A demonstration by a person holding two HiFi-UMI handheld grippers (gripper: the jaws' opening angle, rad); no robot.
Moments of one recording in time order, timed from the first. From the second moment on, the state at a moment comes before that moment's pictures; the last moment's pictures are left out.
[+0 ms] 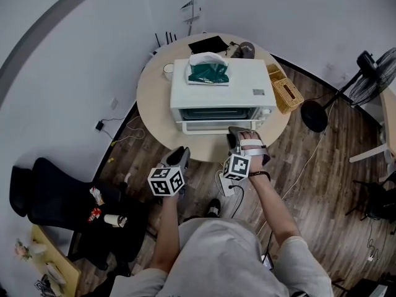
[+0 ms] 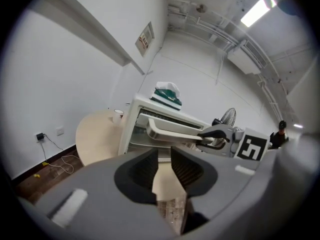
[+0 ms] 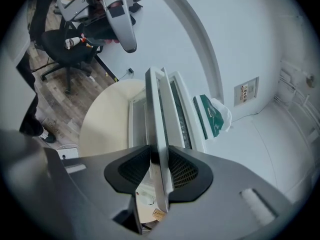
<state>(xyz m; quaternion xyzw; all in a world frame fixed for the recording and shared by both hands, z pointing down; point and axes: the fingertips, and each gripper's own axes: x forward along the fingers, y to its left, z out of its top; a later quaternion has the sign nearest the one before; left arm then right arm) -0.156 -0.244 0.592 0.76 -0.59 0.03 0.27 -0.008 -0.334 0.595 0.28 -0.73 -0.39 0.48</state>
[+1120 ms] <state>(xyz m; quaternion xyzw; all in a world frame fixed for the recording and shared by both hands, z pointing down) -0.184 -0.221 0.584 0.74 -0.62 0.02 0.26 -0.019 -0.386 0.582 0.29 -0.73 -0.38 0.49</state>
